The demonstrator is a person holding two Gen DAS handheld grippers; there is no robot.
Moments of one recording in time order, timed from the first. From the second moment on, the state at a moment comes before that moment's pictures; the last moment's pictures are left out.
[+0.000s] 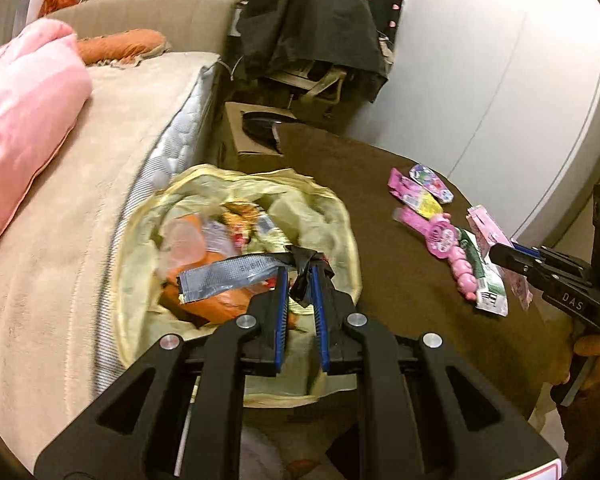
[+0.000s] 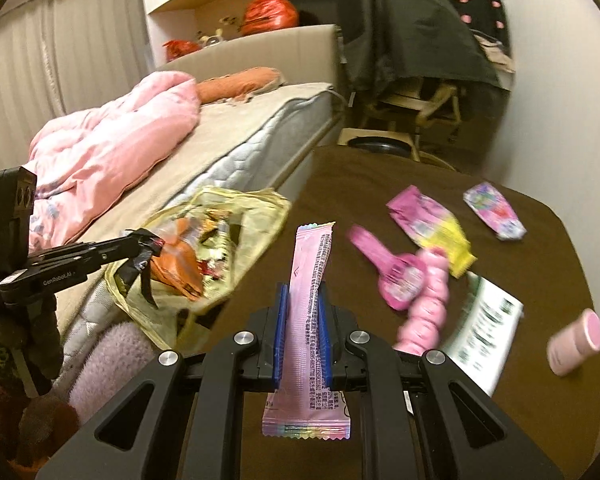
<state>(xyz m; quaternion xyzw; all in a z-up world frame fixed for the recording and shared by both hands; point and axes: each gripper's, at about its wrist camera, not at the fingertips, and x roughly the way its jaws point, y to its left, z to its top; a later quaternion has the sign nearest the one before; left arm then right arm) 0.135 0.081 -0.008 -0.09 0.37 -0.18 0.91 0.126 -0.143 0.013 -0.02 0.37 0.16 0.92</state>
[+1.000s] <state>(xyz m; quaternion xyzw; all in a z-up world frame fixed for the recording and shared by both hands) 0.233 0.122 -0.073 -0.10 0.45 -0.19 0.87 0.285 -0.025 -0.081 -0.04 0.50 0.27 0.82</state>
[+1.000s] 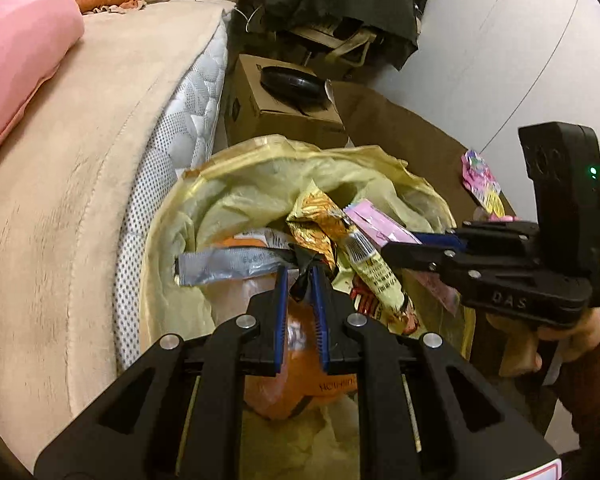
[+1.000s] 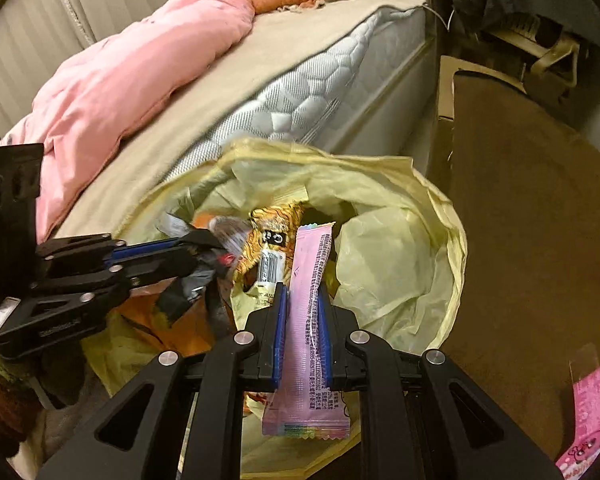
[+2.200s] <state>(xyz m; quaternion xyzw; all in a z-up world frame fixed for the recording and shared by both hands) 0.212 0.034 0.006 -0.08 0.38 -0.21 0.90 0.211 -0.175 0.011 0.01 0.37 0.18 0.91</state>
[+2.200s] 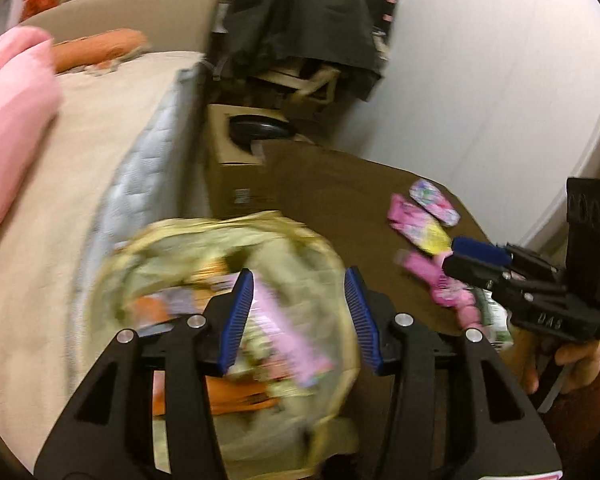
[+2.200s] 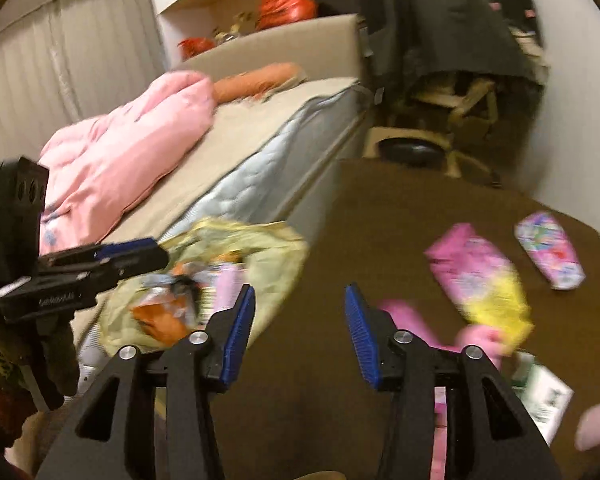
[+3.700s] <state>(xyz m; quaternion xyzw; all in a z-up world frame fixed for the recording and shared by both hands) 0.293 -0.093 -0.034 -0.04 0.40 -0.30 0.87 0.382 -0.356 -0.076 0.06 0.48 0.00 0.87</state>
